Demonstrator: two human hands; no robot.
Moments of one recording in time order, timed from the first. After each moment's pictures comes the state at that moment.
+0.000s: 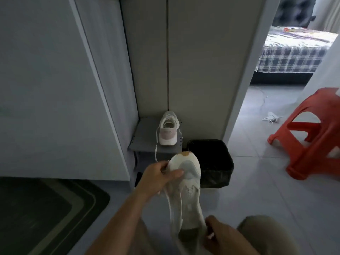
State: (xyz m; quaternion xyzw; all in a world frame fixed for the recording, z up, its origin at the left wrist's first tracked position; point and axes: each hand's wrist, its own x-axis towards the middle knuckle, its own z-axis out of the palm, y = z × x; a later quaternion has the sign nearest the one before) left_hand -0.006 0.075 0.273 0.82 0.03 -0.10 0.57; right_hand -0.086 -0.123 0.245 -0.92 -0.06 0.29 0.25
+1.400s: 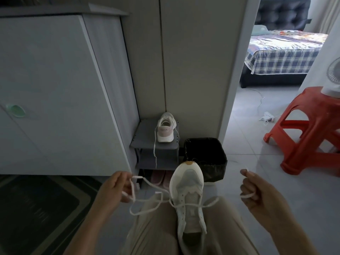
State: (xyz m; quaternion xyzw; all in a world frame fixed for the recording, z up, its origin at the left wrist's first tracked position) left_hand -0.118 0.120 0.300 0.85 0.16 0.02 0.51; right_hand -0.103 -0.209 0.299 -0.46 0.13 0.07 0.87
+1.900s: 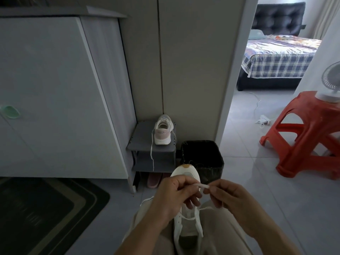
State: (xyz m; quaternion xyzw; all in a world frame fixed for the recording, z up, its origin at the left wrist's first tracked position) left_hand -0.115 0.002 0.325 0.73 -0.06 -0.09 0.67; right_hand -0.114 -0.171 0.320 -0.73 -0.05 0.14 0.67
